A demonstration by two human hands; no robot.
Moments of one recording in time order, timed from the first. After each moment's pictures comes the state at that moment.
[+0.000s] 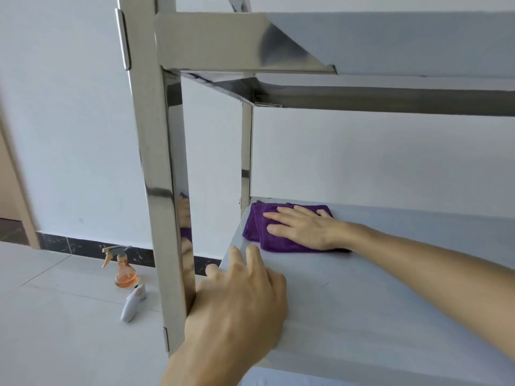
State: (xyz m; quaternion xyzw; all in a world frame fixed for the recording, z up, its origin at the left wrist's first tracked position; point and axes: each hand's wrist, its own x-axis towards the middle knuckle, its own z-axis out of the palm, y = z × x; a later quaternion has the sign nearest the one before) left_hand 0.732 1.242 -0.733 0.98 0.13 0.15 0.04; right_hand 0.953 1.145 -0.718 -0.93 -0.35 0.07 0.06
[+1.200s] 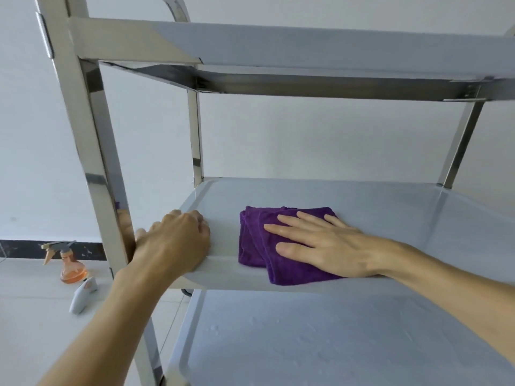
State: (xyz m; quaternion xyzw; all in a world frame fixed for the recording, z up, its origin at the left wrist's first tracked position) left_hand 0.766 1.232 -0.731 0.97 0.18 0.13 0.08; right_hand 0.816 0.975 -0.717 -0.93 -0.33 0.09 0.08
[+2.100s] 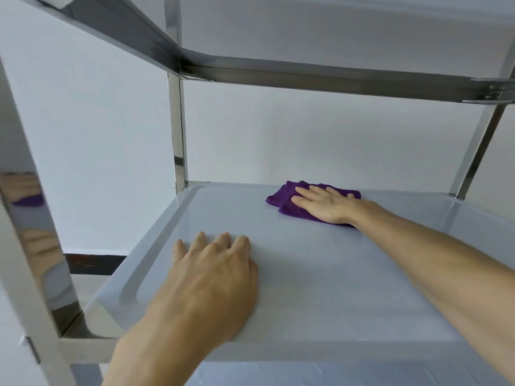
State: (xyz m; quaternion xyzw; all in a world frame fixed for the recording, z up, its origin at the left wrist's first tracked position) left_hand 0.793 1.188 -0.733 1.00 0.03 0.09 0.04; right_hand 1.020 0.994 -0.717 -0.99 -0.11 0.05 0.06
